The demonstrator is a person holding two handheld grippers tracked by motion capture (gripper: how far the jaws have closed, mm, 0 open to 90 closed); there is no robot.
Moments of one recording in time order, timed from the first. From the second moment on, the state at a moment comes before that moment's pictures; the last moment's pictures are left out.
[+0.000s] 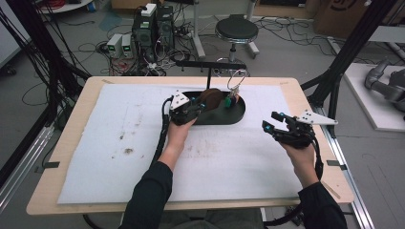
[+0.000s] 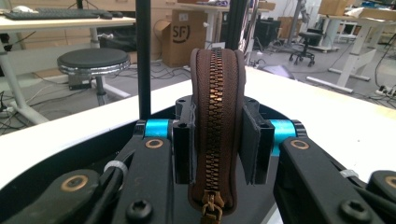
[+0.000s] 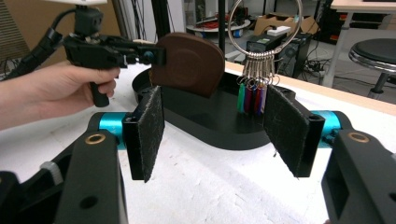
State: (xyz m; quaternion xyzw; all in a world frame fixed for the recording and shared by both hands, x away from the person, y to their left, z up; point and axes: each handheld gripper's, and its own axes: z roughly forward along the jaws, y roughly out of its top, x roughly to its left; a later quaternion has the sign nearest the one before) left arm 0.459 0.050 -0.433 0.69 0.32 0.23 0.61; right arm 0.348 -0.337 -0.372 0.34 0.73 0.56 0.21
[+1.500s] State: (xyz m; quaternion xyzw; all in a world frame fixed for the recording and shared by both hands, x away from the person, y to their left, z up) left arm 0.435 0.076 -0.404 0.75 0.34 0.23 0.51; right arm 0.350 -0.340 -0.373 0.34 0.72 0.56 0.21
